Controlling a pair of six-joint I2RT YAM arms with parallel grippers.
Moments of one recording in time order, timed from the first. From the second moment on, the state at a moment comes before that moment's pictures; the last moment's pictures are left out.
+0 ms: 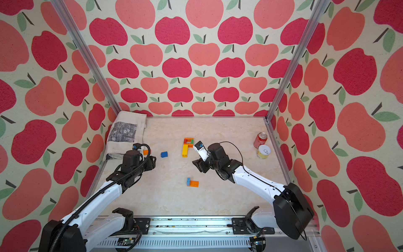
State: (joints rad) left arm -0.21 1.05 0.54 -0.18 0.01 -0.46; right arm 0.79 1.36 0.84 -0.10 -0.19 -0.07
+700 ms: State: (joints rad) left arm -0.17 1.86 1.09 -0.16 0.14 -0.45; right arm 0.83 1.49 0.93 -0.08 -0.13 -0.18
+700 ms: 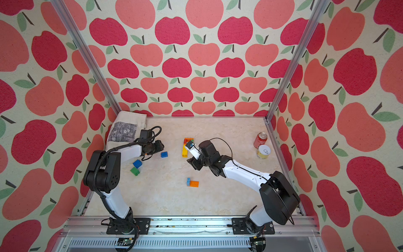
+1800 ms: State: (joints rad) left arm -0.33 1.19 0.60 -0.19 0.13 -0.56; right arm 0.84 1.64 1.04 -0.09 -0.27 -0.34
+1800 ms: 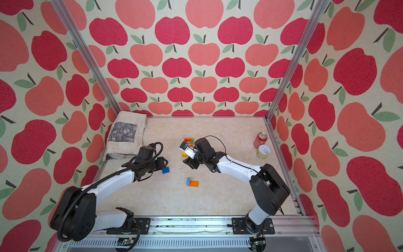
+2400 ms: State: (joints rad) left arm -0.20 0.23 0.23 -0.25 -0.06 -0.59; right arm 0.96 2.08 1.50 -0.36 -0.38 -0.78
